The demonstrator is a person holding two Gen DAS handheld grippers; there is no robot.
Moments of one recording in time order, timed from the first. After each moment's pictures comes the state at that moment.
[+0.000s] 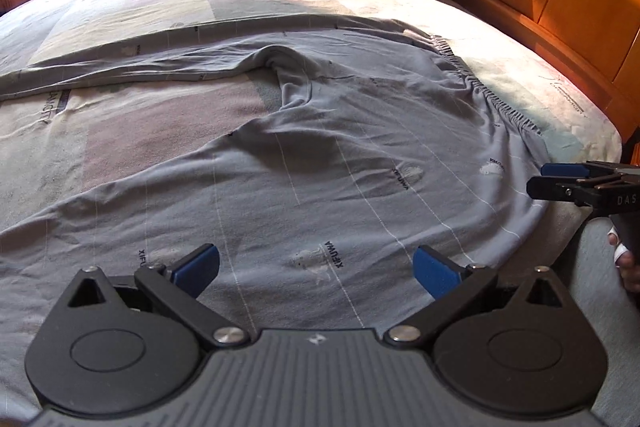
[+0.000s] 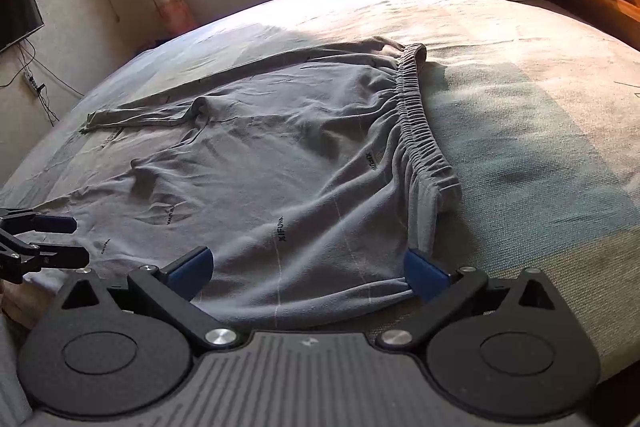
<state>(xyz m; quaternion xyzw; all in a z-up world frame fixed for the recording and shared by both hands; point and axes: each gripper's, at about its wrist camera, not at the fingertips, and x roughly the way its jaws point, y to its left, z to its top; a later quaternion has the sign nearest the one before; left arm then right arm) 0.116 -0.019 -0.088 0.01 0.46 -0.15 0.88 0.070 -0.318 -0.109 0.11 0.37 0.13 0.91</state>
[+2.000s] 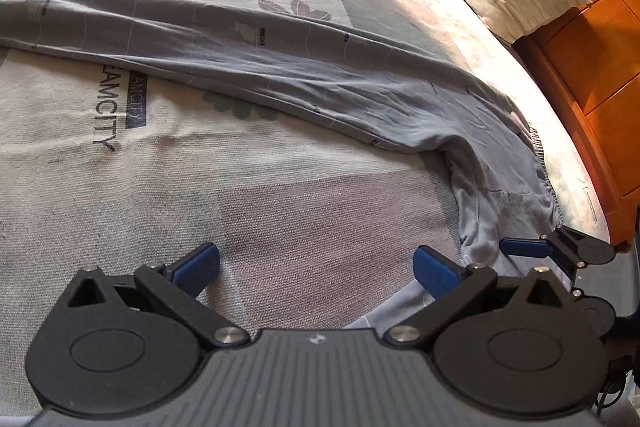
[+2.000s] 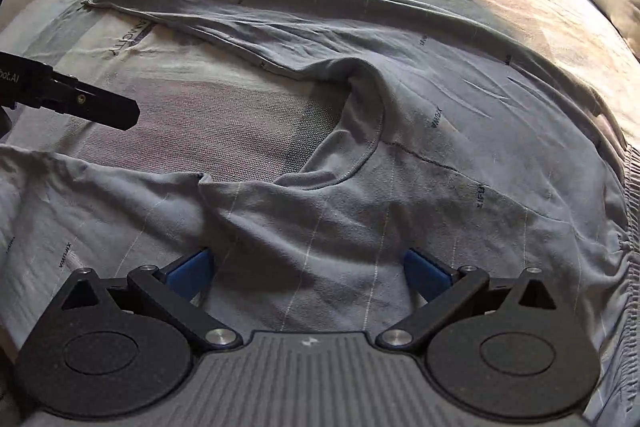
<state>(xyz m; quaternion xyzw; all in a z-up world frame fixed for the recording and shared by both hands) 0.283 0.131 -0.089 -0.13 0.53 -0.19 0.82 0.218 -0.103 -0.102 -0.09 0.52 0.15 0.84</state>
